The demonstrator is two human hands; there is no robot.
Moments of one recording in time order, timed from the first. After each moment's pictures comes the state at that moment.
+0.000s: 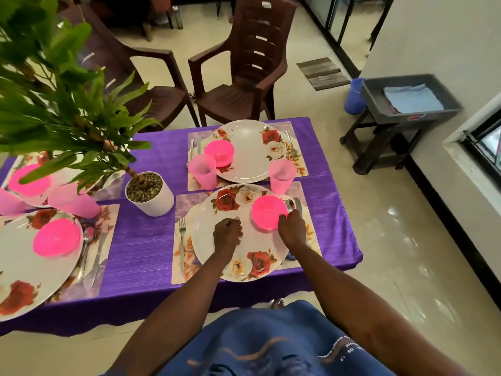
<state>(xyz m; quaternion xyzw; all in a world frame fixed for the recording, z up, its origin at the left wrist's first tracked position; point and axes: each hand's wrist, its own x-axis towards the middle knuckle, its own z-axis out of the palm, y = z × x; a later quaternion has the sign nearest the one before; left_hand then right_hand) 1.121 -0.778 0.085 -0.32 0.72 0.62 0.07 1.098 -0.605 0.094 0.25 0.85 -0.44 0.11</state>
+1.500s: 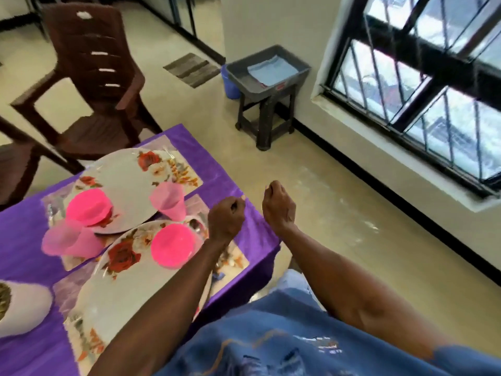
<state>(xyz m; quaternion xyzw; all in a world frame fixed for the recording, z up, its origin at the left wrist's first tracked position) 1.055 -0.544 0.114 0.17 0.90 0.40 -0.04 1.099 -0.406 0.124 0.34 0.88 -0.30 -0.13</state>
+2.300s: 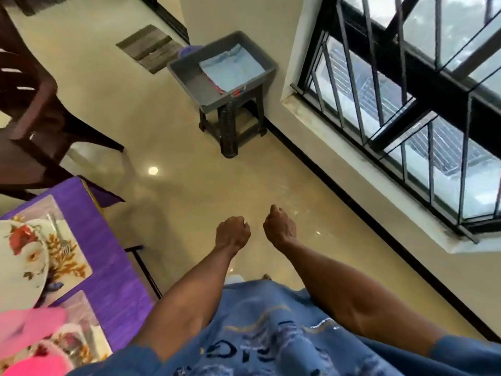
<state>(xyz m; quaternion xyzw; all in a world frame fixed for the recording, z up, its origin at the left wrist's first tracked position) 0.941 -0.178 0.049 0.20 0.94 0.09 0.24 1.000 -0.051 0.062 0.34 0.90 -0.26 0.12</state>
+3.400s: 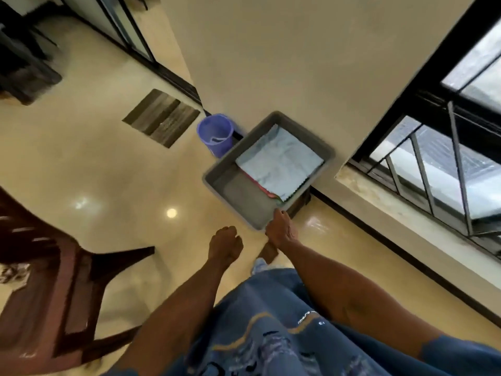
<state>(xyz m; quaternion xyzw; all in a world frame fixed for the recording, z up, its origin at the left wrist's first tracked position) 0.304 -0.128 0.032 0.24 0.93 0.09 0.28 0.378 0.031 0.040 0.43 0.81 -0.38 0.13</state>
